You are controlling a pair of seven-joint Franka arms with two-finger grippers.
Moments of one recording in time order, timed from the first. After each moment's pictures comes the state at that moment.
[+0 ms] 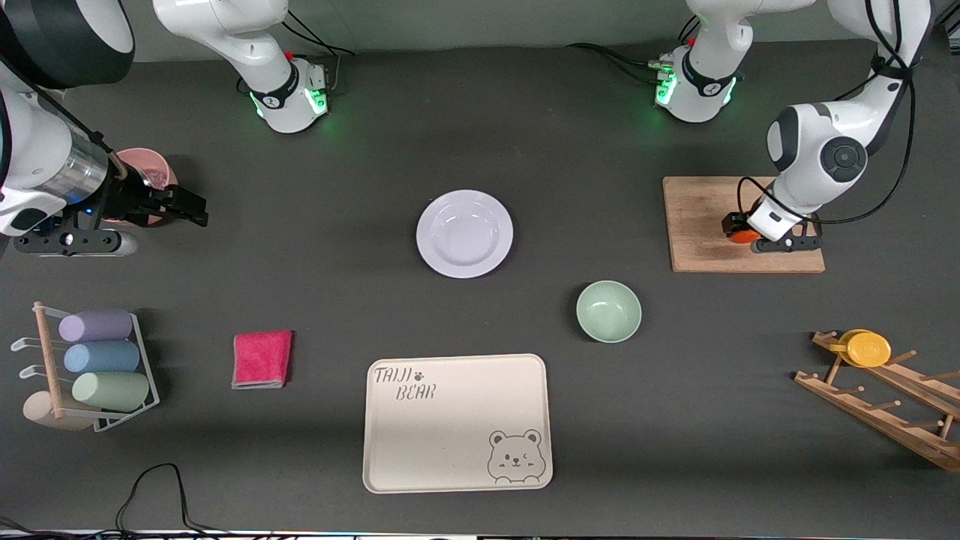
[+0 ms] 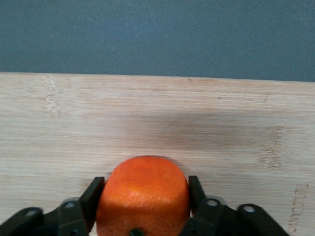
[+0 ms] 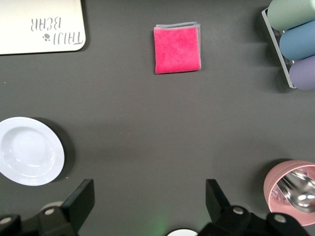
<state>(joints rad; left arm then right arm) 0.04 0.09 0.08 -2.67 0.09 2.68 0.00 0.03 0.01 0.09 -1.66 0.01 1.55 0.15</state>
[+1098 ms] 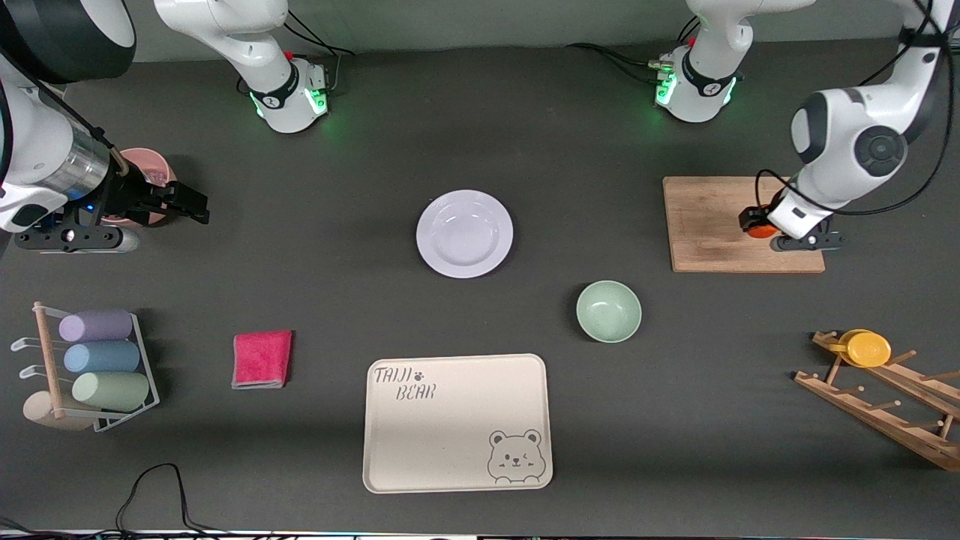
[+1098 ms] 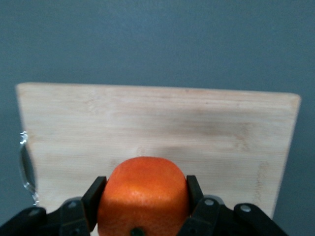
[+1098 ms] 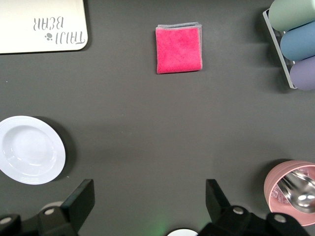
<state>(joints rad) 0.04 -0.09 0.07 -2.52 0.09 2.30 0.01 0.00 0.00 0.13 -1.66 0.01 1.55 0.16</state>
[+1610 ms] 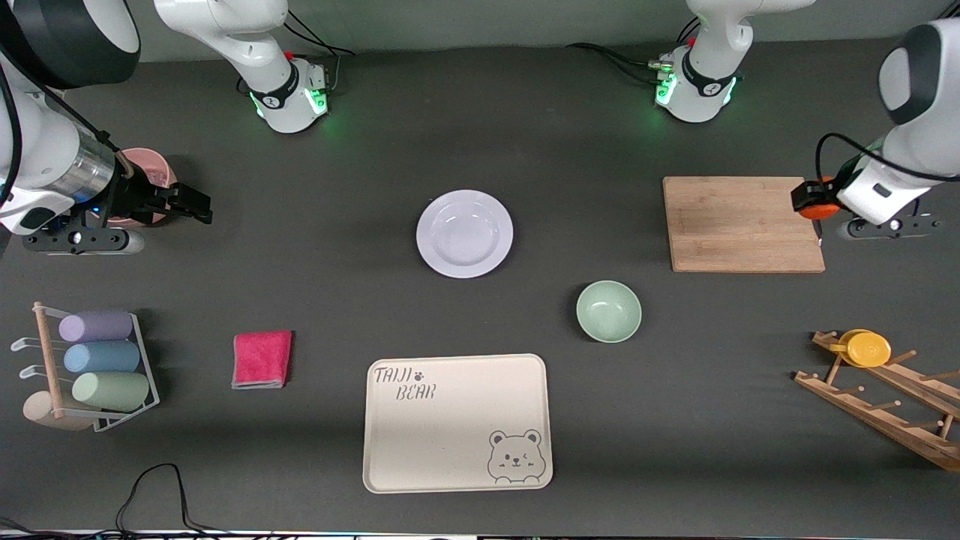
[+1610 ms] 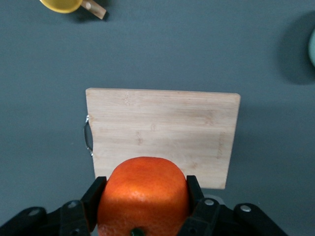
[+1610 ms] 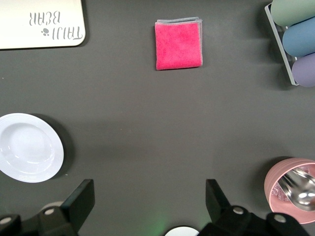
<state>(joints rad) 0.03 -0.15 0.01 -2.09 0.09 1.75 0.00 0.00 0.00 0.13 -1.68 0.01 1.55 0.16</state>
